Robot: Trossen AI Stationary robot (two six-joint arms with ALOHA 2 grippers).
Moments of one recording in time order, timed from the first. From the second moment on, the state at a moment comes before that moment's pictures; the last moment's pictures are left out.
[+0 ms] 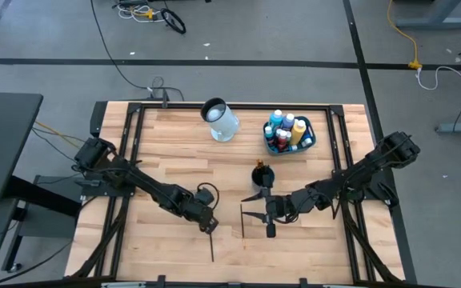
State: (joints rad) left arm -0.42 1.74 0.97 -0.32 -0.19 -1.20; right arm 0.46 1.52 0.71 0.66 0.42 -0.12
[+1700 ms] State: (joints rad) left arm -0.45 1.83 0.98 -0.24 -0.11 0.36; right arm 0.46 1.52 0.71 0.63 0.35 -0.14
